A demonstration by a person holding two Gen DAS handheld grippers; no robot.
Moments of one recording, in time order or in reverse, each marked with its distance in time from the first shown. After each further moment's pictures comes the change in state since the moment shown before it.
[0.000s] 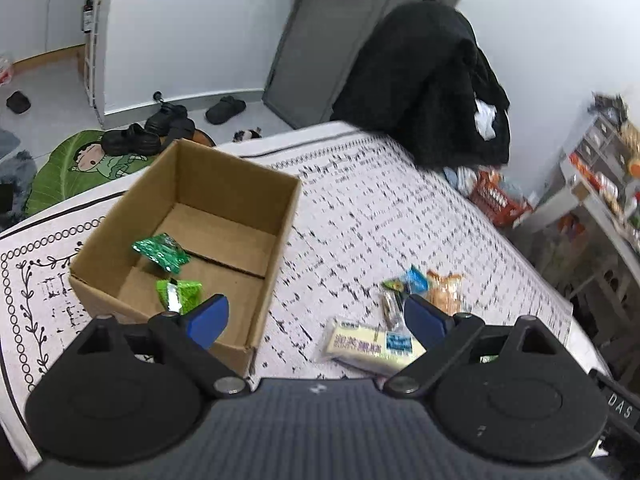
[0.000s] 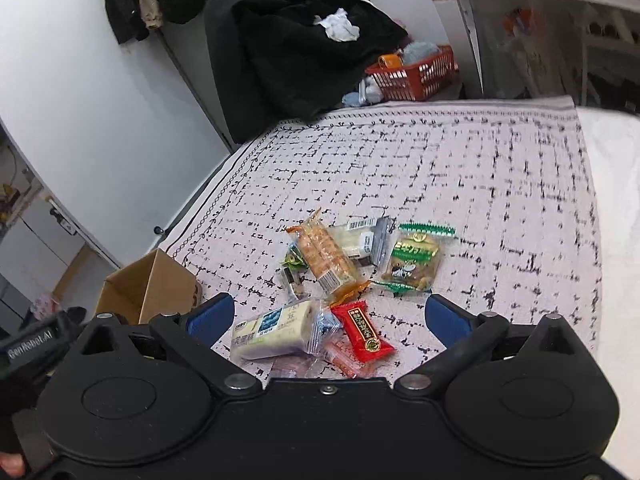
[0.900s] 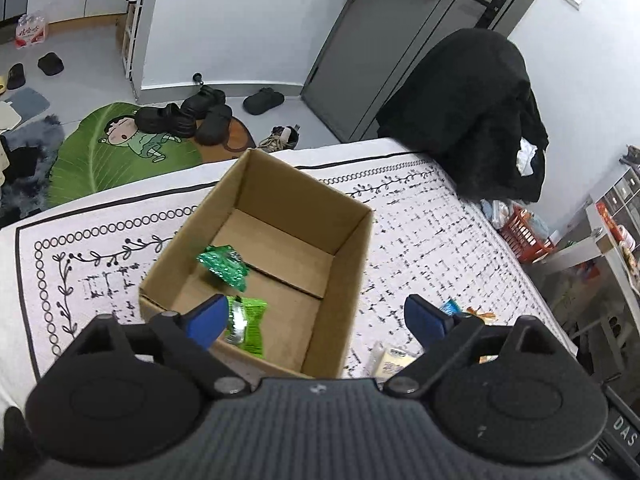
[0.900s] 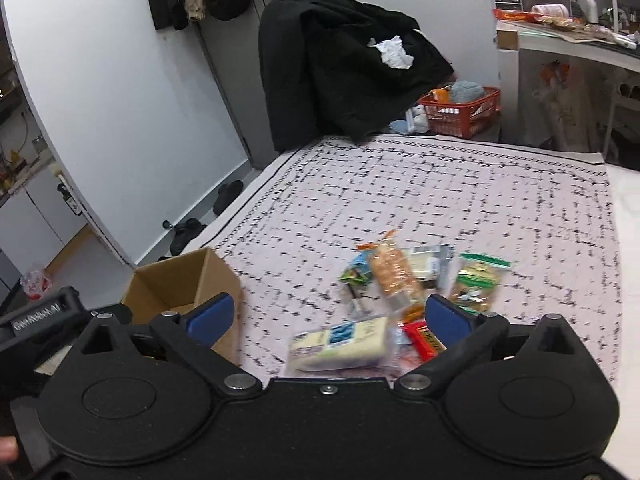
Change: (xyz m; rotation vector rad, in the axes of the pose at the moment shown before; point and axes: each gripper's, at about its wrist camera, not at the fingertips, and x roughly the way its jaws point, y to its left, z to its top) left arm -0.009 0.065 0.027 -0.166 -0.001 0.025; right arm -0.011 0.086 -0.005 -0.154 -0.069 -0.050
